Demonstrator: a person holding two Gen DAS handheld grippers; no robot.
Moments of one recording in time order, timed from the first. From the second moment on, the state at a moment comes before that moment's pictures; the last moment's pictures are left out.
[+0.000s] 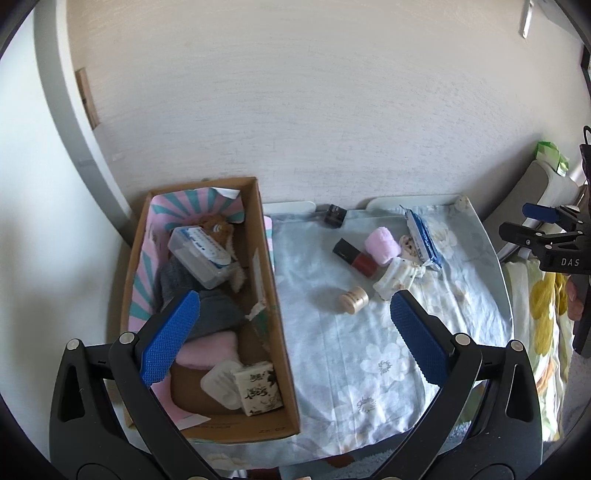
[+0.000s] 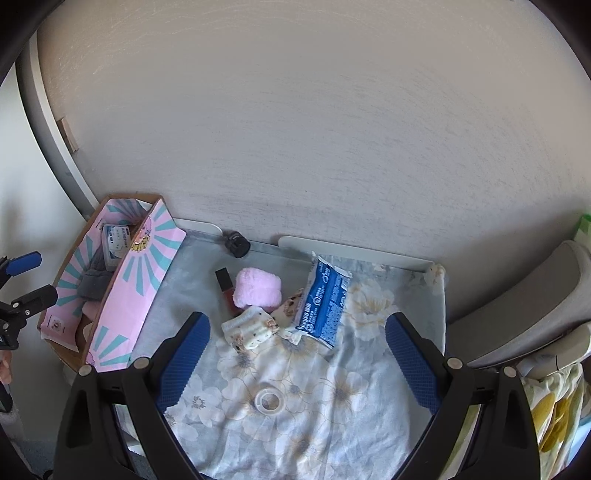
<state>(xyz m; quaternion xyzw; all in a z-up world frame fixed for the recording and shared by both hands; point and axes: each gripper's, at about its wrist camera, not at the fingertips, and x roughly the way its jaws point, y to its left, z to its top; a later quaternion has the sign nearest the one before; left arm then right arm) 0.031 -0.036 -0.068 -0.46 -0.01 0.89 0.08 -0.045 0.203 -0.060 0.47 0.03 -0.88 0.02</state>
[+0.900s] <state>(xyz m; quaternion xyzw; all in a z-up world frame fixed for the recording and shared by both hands) -0.004 0.076 -0.190 -0.51 0.06 0.85 0.09 -0.084 0.277 -0.164 0.55 -0.13 -0.82 0.08</state>
